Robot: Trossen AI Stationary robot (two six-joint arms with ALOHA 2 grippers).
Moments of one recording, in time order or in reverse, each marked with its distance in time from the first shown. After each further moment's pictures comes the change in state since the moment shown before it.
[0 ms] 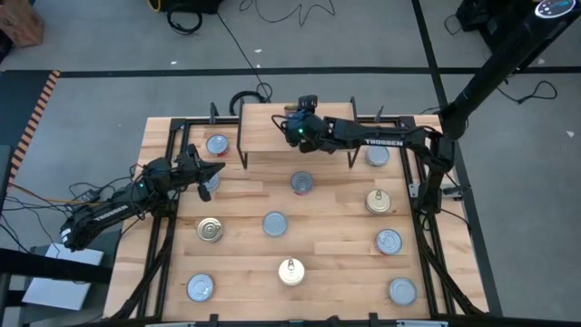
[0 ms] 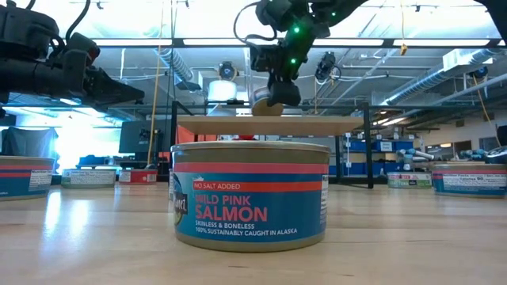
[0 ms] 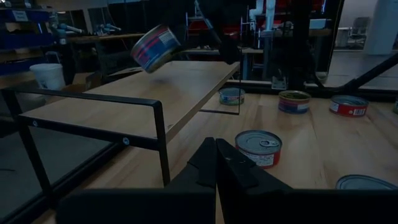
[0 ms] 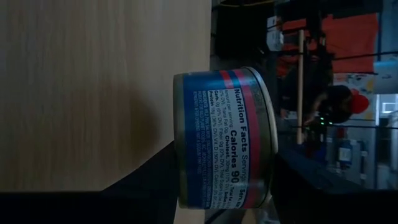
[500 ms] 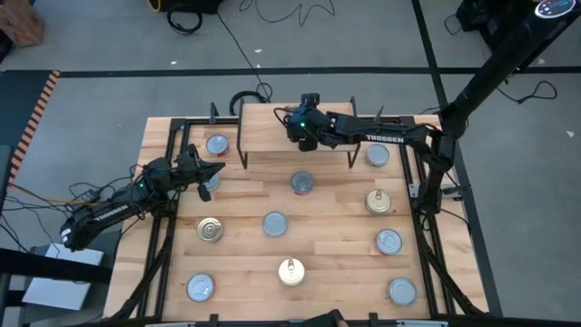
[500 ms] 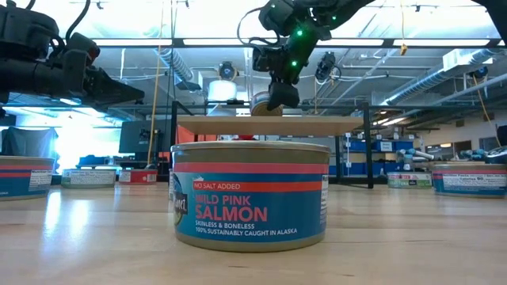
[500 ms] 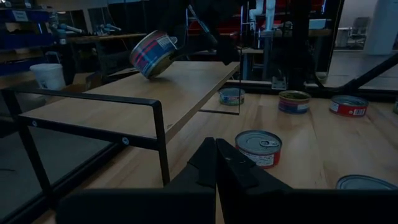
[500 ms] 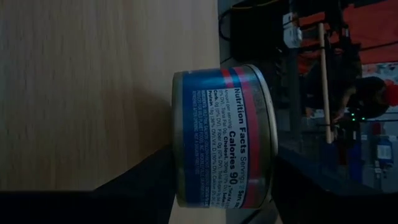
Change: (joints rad) left arm 0.000 0.000 0.000 0.000 0.000 0.000; right arm -0.039 -0.002 0.000 -0.023 -0.104 0.096
